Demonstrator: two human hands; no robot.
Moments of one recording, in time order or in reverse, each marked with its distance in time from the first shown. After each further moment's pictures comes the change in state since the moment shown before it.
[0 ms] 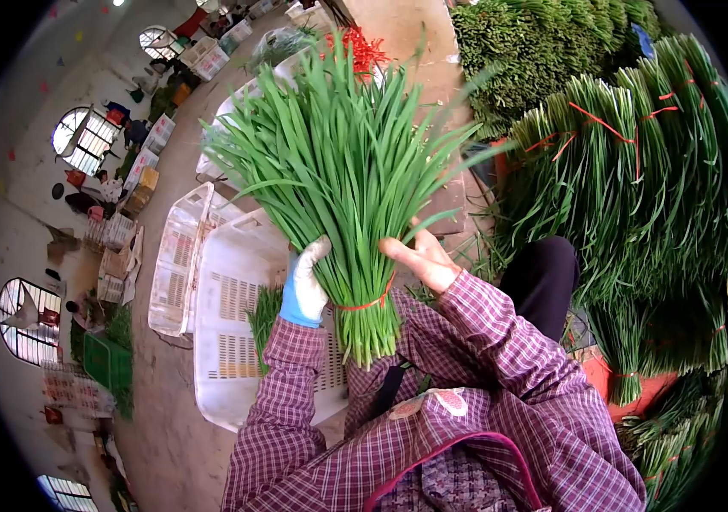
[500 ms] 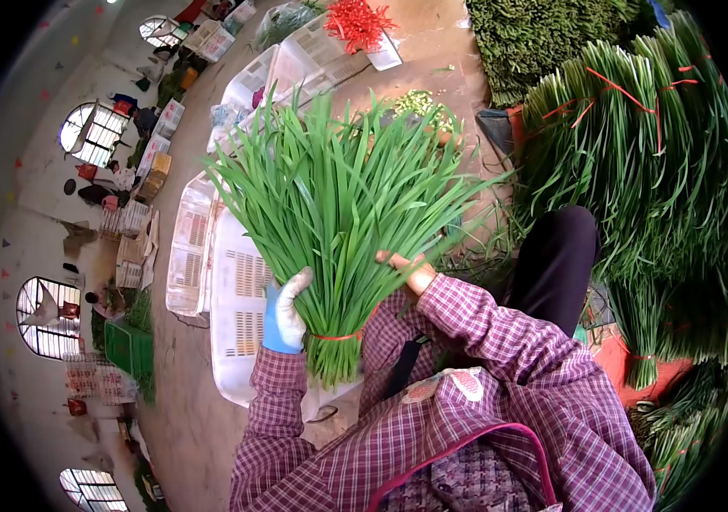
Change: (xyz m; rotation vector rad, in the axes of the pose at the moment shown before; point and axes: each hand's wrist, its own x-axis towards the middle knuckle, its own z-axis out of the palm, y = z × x) left_hand -0.088 0.033 -0.035 0.184 0.207 -0.004; right_hand -0.018 0.082 0.049 0.552 0.241 0.264
